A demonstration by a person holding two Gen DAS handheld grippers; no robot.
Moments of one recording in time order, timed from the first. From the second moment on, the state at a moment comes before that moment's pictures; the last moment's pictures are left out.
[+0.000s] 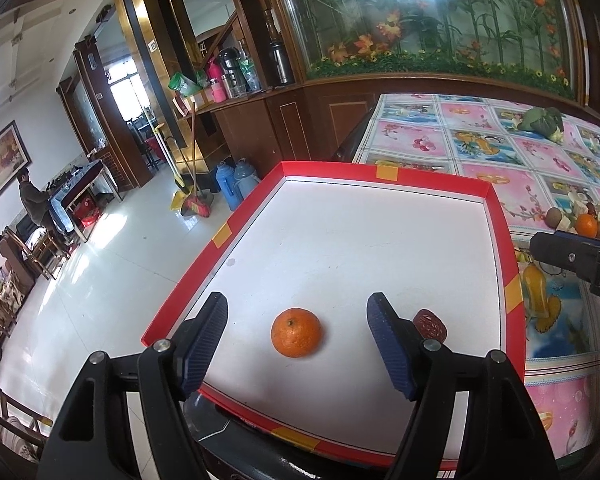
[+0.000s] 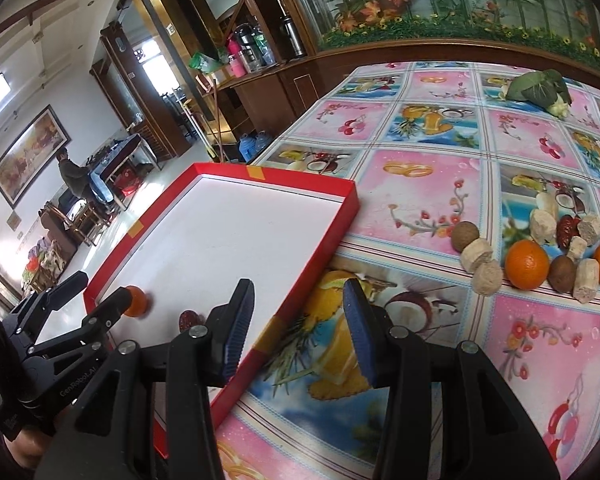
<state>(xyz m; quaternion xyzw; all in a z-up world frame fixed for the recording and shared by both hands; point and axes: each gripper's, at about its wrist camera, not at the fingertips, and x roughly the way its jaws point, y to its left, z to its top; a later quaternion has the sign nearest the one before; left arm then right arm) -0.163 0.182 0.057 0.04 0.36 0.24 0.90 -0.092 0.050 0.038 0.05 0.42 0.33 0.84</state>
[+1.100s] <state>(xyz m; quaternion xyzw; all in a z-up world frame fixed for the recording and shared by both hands) -0.099 0.049 0.052 0.10 0.38 0.07 0.92 -0.052 -0.103 0.020 -0.03 0.42 0.20 0.88</state>
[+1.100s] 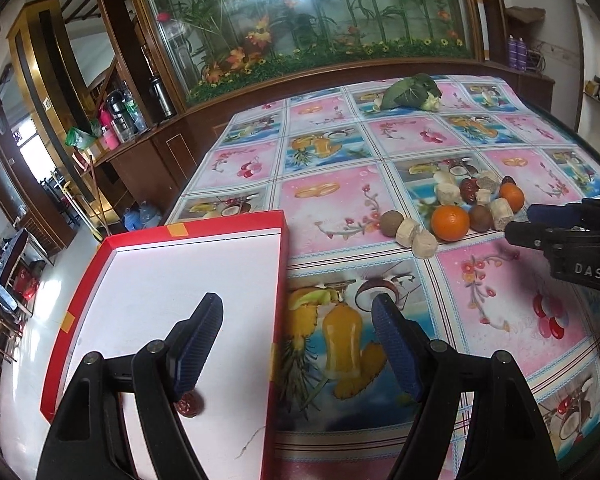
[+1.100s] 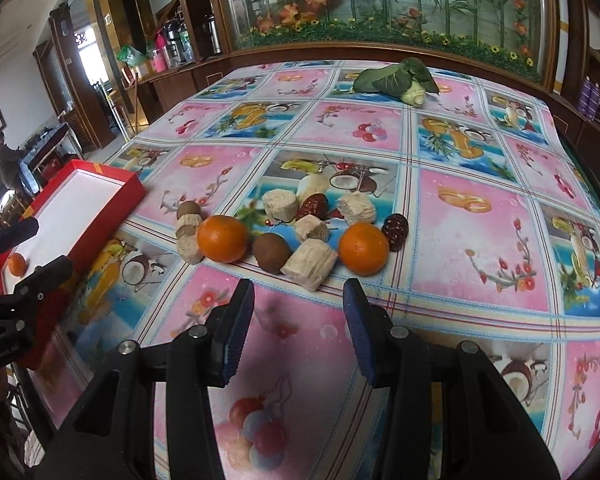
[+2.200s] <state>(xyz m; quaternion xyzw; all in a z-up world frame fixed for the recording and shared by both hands) -0.013 -0.026 0.032 0.13 0.39 -0.15 0.90 -0.010 -0.179 0.032 0.11 0.44 0.10 0.89</state>
